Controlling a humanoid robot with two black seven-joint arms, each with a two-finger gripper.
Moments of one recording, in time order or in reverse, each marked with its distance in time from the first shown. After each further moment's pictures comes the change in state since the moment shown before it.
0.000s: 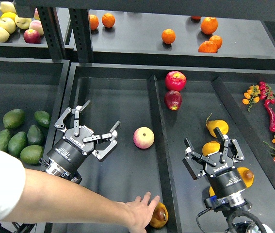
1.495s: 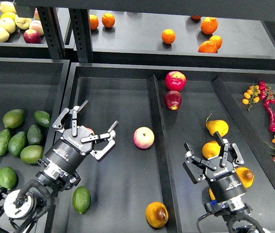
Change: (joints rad) left arm 0.011 0.000 -0.020 0.001 0.001 -0.013 0.006; right arm -0.030 0.000 -0.001 0.001 0.000 0.000 0.000
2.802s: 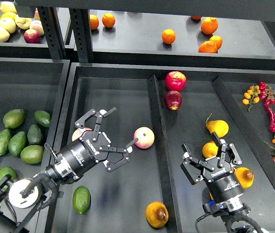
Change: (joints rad) left arm -0.415 0.356 0.294 0.005 0.278 0.016 0.261; right arm 0.102 0.000 0.063 -0.006 -0.008 -0.116 0.006
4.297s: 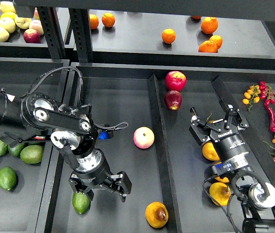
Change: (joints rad) left arm -1.066 -0.260 1.510 0.135 -0.090 -0.046 0.000; right arm 0.187 0.000 0.027 -0.103 -0.030 -0.051 -0.002
